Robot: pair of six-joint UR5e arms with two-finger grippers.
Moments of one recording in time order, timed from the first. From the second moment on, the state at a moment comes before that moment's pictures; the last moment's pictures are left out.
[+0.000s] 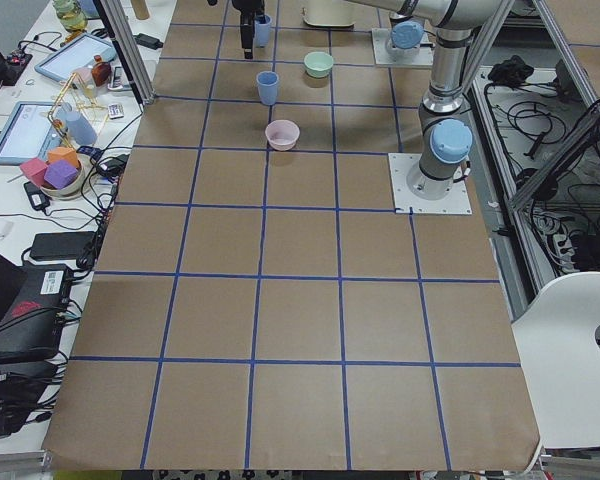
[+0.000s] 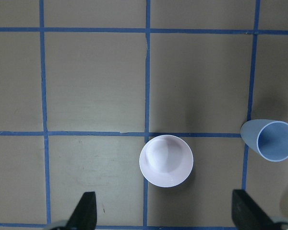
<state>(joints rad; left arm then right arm) -1.60 -1.78 -1.20 -1.69 1.58 -0.06 1.33 -1.14 1.56 -1.83 -1.55 -0.17</state>
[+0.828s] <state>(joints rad) -1.60 -1.78 -1.20 -1.69 1.58 -0.06 1.73 -1.21 1.39 -1.65 -1.48 0.40</state>
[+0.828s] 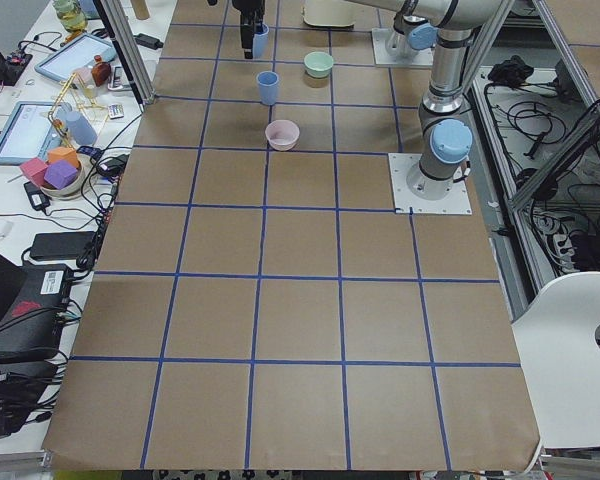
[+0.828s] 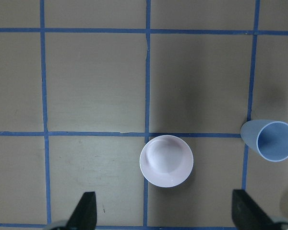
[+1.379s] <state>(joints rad) -1.60 -1.78 -1.20 -1.70 1.58 -0.06 1.85 -1.18 1.34 -1.57 -1.44 0.59</state>
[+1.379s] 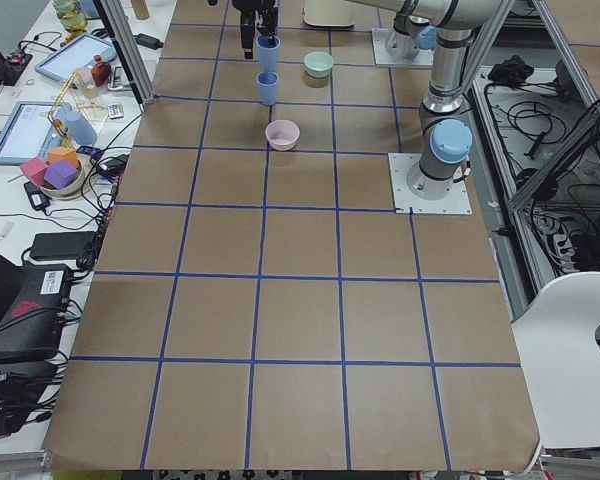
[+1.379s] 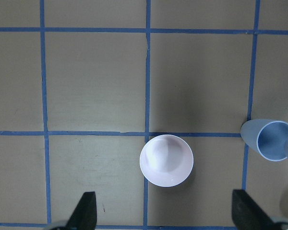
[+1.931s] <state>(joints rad) -1.59 -1.77 -1.20 -1.70 1.58 -0.06 1.85 -1.15 1.34 -1.61 -1.44 0.59</state>
